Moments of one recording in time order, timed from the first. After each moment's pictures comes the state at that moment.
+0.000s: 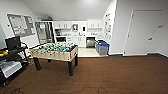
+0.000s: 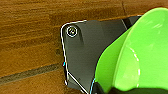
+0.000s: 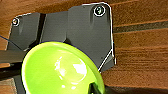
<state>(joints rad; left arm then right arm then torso) 1.51 2.93 -2.79 0.93 -0.13 -0.82 -1.62 2.92 -2.79 -0.70 0.18 0.67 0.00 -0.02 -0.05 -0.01</state>
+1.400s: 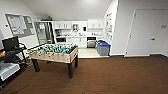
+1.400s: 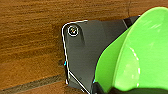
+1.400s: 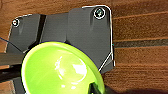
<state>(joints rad) 1.51 2.92 -2.79 0.93 -0.13 -0.81 -1.62 2.92 -2.80 -0.71 0.18 0.66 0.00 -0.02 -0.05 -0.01</state>
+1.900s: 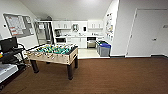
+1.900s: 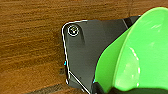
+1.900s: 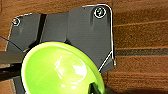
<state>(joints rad) 1.51 2.92 -2.79 0.93 -0.13 -0.81 -1.62 2.92 -2.79 -0.71 0.18 0.66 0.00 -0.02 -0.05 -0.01</state>
